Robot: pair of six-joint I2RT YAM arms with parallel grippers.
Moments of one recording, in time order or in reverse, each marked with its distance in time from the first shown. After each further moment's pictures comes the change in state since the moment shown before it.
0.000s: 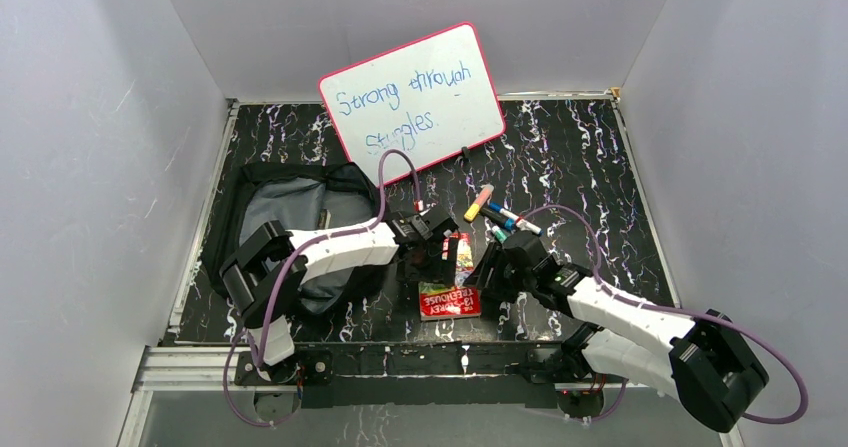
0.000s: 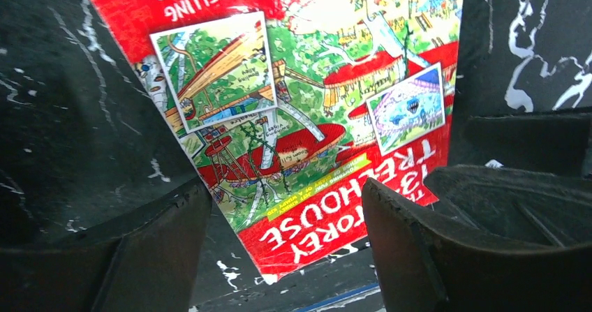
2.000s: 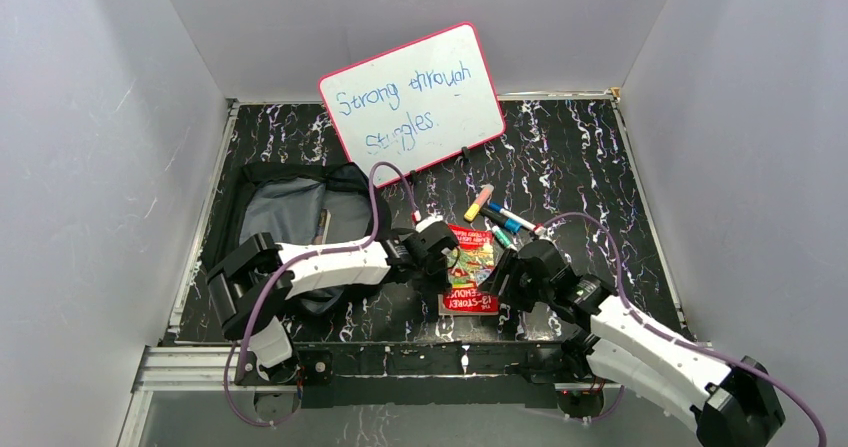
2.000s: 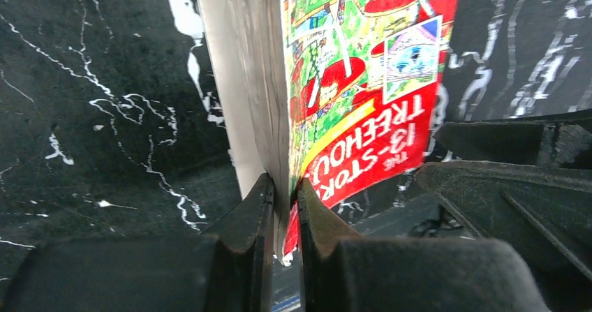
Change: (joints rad) left arm -0.095 -0.082 -0.129 0.196 -0.025 -0.204; right arm -0.004 -0.248 -0.037 -0.243 0.045 0.018
